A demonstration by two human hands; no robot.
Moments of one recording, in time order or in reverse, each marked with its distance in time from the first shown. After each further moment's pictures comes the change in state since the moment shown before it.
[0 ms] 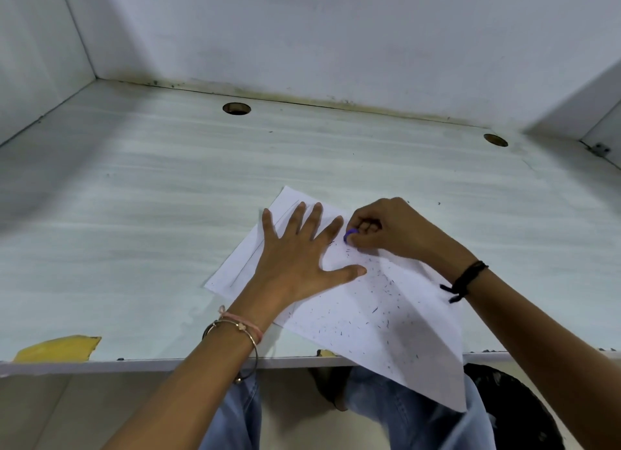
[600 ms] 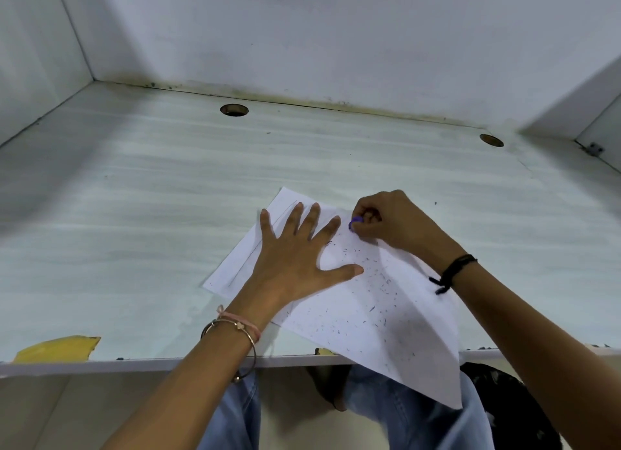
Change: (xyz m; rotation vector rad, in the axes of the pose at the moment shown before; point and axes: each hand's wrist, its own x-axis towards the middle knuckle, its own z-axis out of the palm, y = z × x) left_hand -0.001 0.000 0.000 -0.013 -0.014 0.002; right_hand 0.006 0.006 -0.002 -0.042 0.117 0.030
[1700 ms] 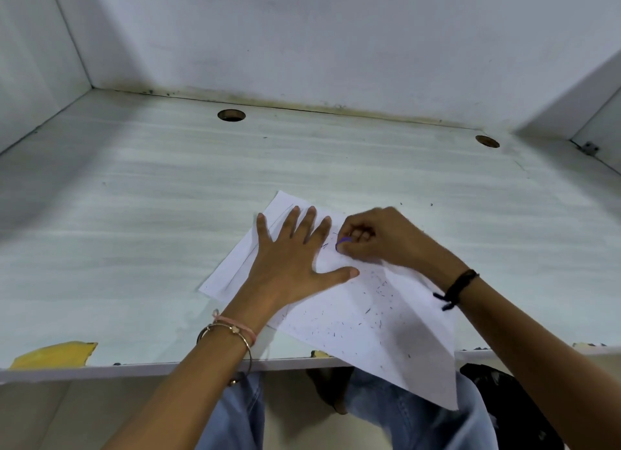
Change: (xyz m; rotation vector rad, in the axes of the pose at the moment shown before) left_hand 0.000 0.000 0.000 0.021 0.004 -0.010; right_hand -0.018 -0.002 0.008 0.071 -0.080 -0.053
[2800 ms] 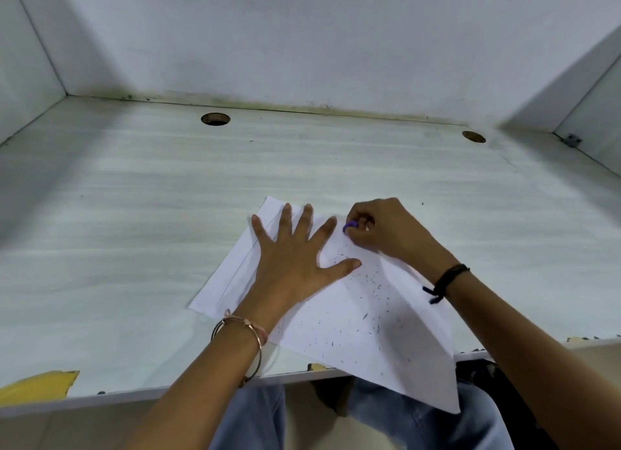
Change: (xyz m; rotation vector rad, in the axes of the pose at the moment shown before) left_hand 0.022 0.009 0.007 -0.003 0.044 -0.016; right_hand 0.011 0.011 -0.008 -0.078 0.158 0.109
